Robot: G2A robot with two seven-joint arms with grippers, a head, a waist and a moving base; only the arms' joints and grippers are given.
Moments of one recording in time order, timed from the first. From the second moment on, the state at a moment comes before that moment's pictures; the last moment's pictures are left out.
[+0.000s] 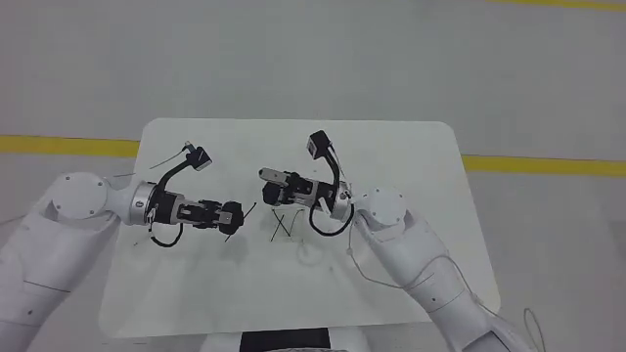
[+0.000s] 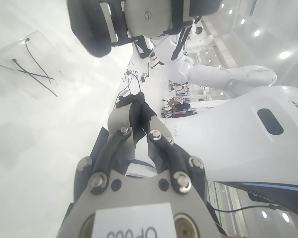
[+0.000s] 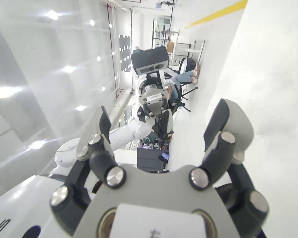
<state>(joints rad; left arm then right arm) 1.33 -0.91 -1.29 -1.62 -0.42 -0.34 -1.39 -1.19 -1.23 0.94 -1.49 0.39 -0.16 0.85</state>
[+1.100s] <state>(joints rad) 1.33 -0.91 -1.29 -1.62 -0.42 -0.34 -1.39 -1.19 -1.25 0.91 -1.43 0.49 -0.21 0.94</state>
